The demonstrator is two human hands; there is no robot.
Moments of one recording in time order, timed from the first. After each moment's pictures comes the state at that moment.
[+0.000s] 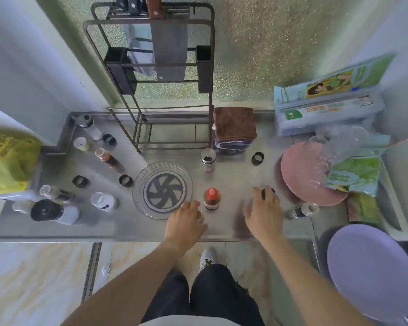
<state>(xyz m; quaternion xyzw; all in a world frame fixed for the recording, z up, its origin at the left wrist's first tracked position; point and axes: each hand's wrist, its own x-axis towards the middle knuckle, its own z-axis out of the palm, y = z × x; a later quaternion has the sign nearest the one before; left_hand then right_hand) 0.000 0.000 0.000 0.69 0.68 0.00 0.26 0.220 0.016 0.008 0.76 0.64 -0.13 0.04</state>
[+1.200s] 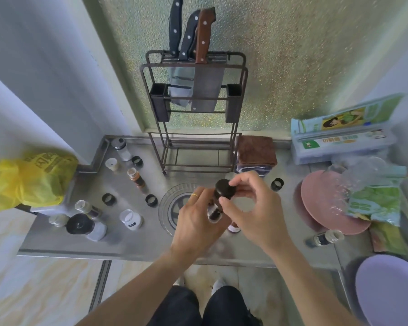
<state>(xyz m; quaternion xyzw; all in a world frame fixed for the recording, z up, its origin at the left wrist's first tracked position) -0.039 0.006 0.131 0.68 0.58 0.39 0.21 0.112 0.023 0.164 0.51 0.65 -0.33 -0.47</state>
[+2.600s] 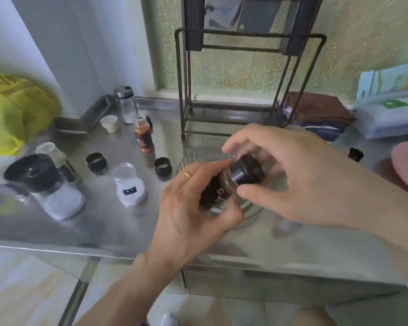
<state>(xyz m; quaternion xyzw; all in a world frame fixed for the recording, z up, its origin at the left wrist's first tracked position) -0.149 -0.017 -0.072 0.70 0.47 0.53 0.09 0.027 0.017 0.025 0.43 0.87 -0.15 -0.17</state>
